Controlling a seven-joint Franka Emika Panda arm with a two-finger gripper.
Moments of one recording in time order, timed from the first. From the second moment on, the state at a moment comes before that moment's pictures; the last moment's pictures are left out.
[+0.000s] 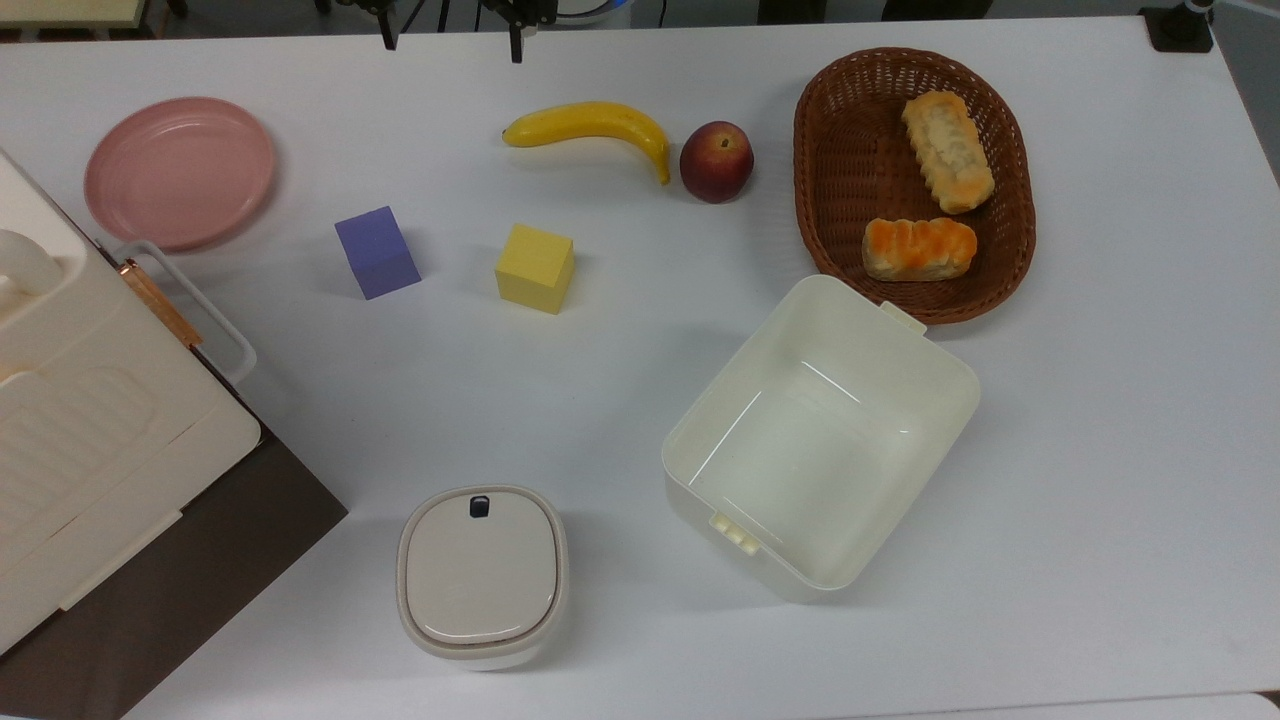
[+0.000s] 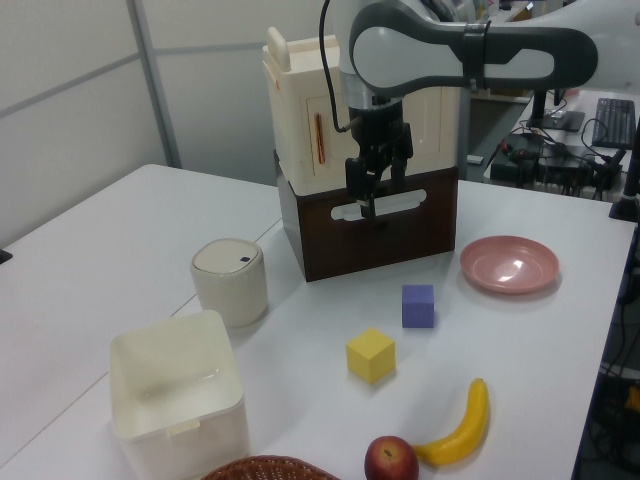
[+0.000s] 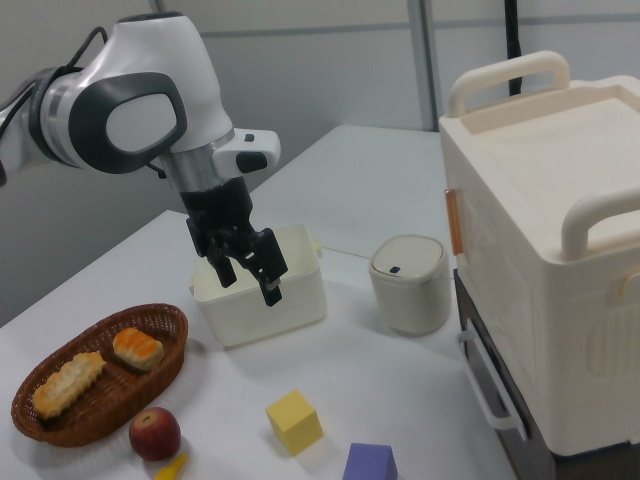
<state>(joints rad) 0.14 0.06 -0.18 -1.52 -0.06 1.56 0.00</state>
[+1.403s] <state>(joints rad) 0.14 0.09 0.00 -1.55 0.00 1.59 0.01</state>
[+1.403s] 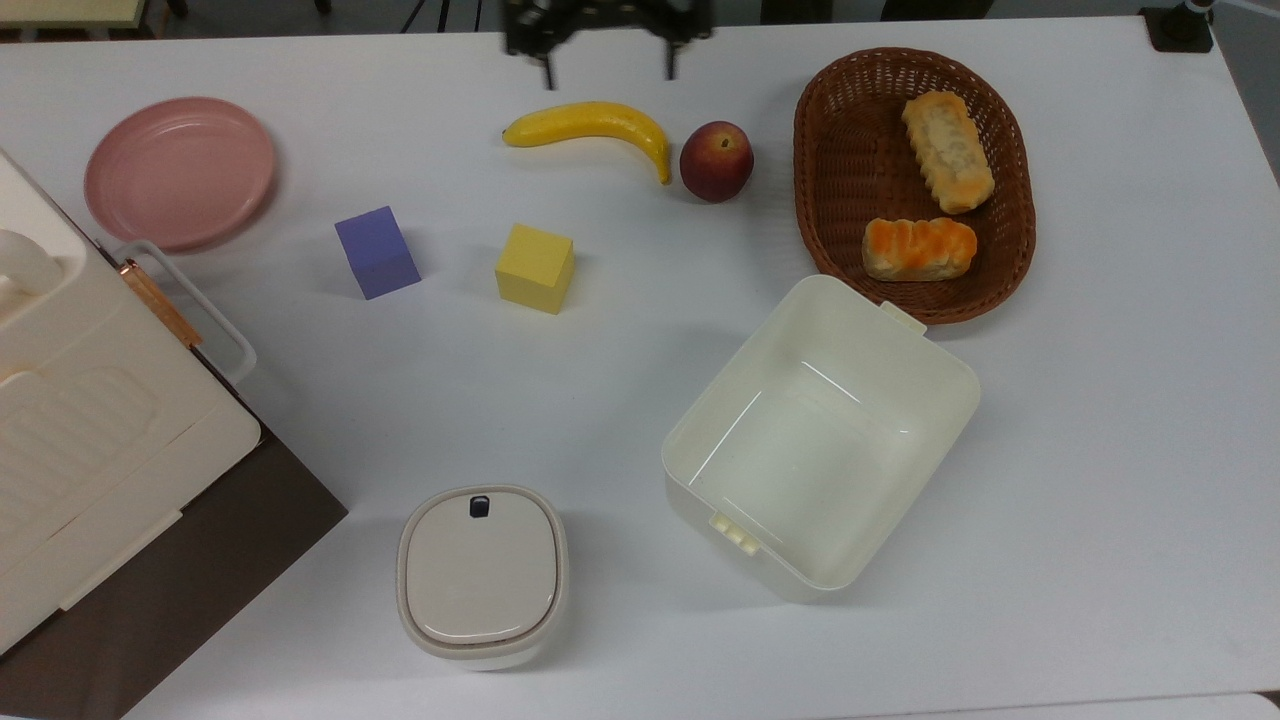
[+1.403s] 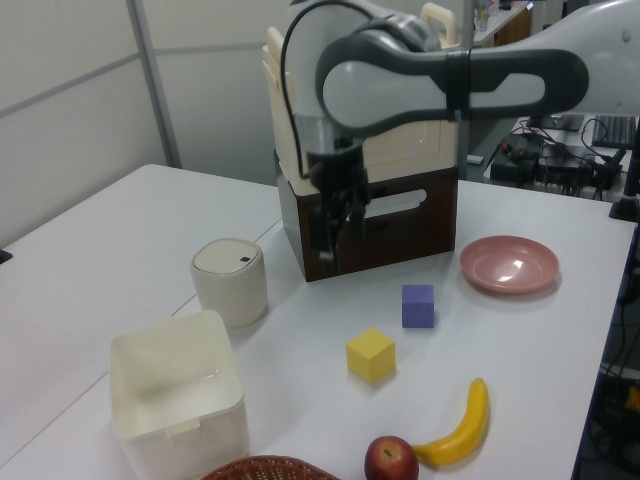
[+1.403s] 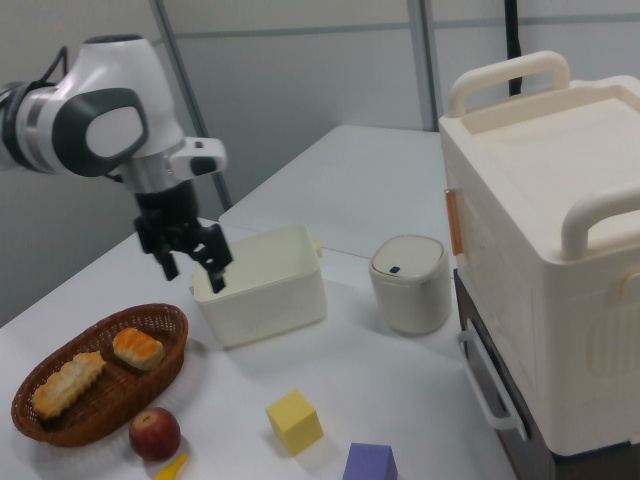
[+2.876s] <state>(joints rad) 0.46 0.29 0.12 -1.61 0.00 1.84 -0.22</state>
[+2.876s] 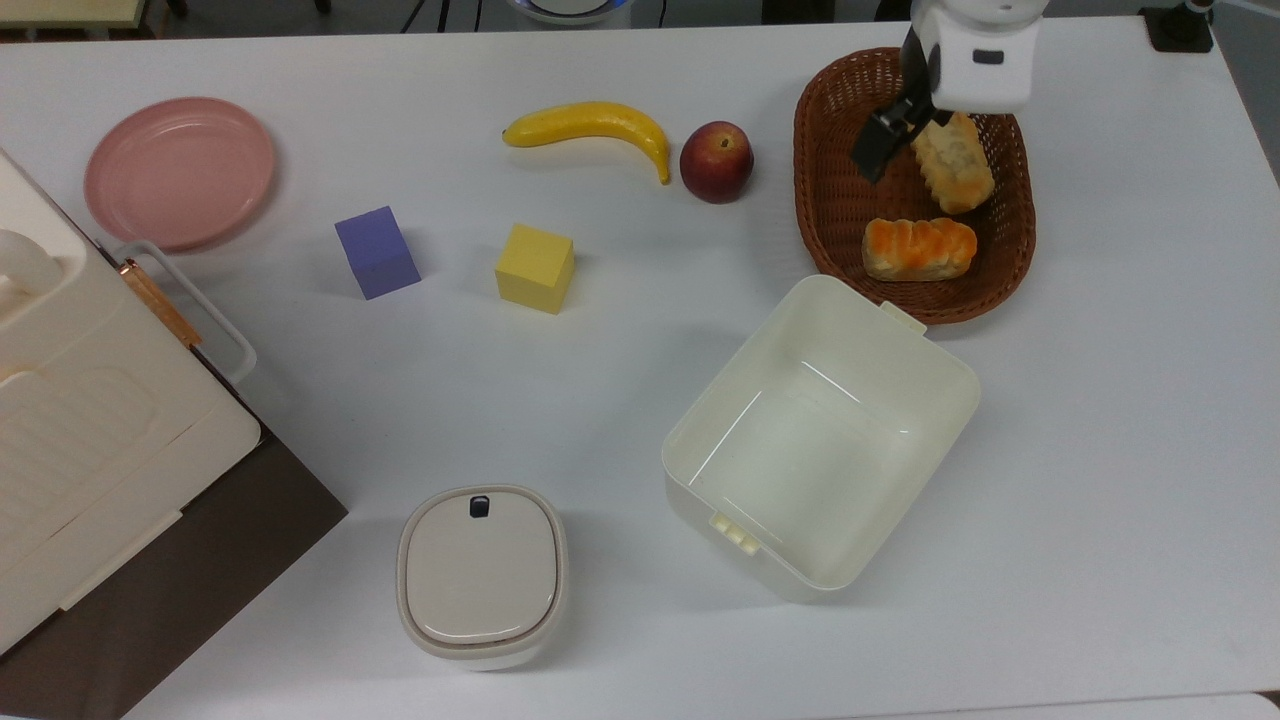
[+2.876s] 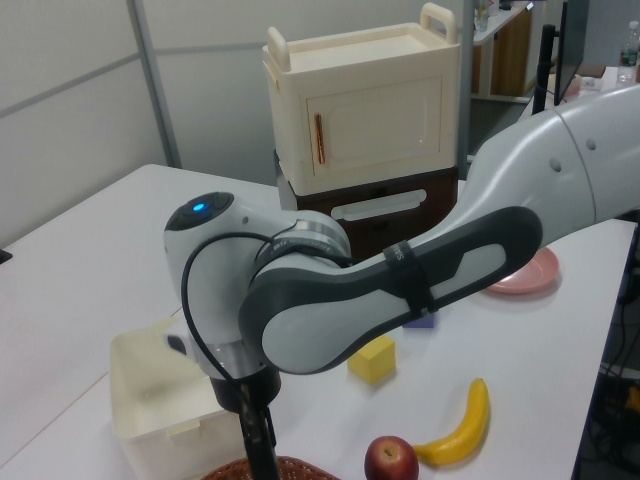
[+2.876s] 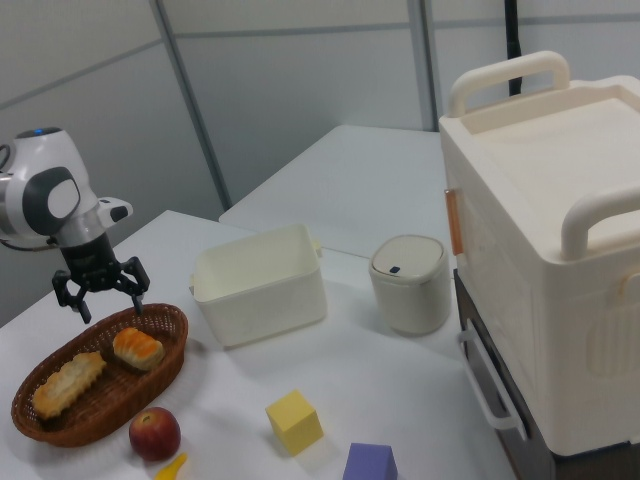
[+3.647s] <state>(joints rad) 0.48 0.43 0.12 -1.65 -0.07 2.04 -0.48</state>
